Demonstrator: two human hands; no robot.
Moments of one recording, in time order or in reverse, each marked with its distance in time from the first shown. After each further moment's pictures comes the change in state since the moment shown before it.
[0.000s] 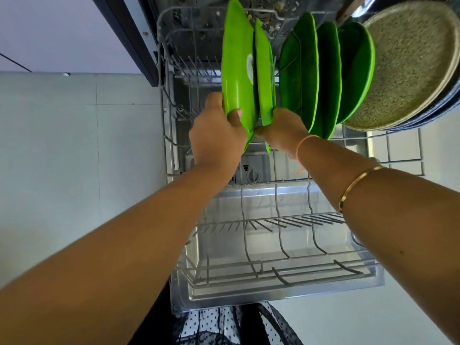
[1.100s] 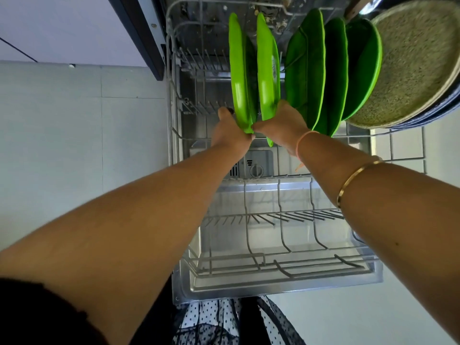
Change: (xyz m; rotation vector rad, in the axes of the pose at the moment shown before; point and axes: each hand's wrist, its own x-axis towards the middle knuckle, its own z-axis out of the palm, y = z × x) left_hand 0.011 -0.021 0.029 -0.194 -0.436 -0.304; right_hand -0.003 -0.007 0.008 0.085 0.044 0.047
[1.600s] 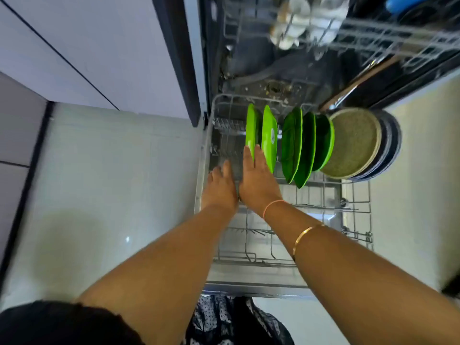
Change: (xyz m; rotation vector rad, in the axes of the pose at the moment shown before) left_hand -0.145 0.049 -0.084 0.527 0.081 0.021; right_hand -0.158 -0.080 -0.028 -0.454 -0.005 -0.427
